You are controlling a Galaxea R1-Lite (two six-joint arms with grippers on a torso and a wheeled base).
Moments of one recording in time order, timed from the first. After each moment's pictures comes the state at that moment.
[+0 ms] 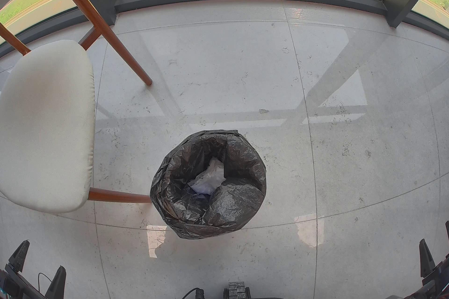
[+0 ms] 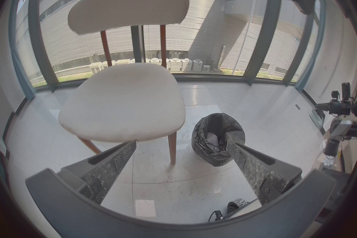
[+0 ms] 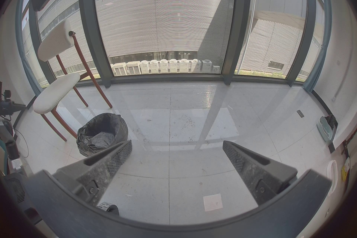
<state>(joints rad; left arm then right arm) 0.00 0.01 -0.02 -0.03 -0.16 0.00 0.00 0.01 -0.02 0.01 0.00 -0.01</state>
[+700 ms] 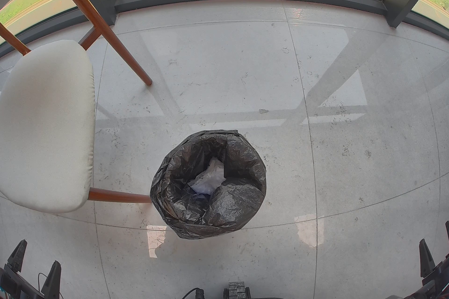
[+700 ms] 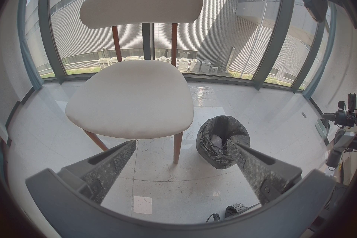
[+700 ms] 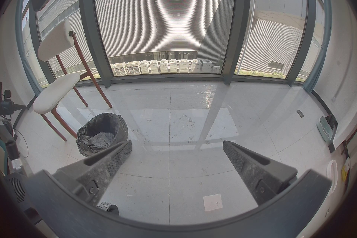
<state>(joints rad) 0.00 0.01 -0.02 -0.03 -0.10 -0.06 0.00 0.01 -0.02 0.01 0.00 -0.01</state>
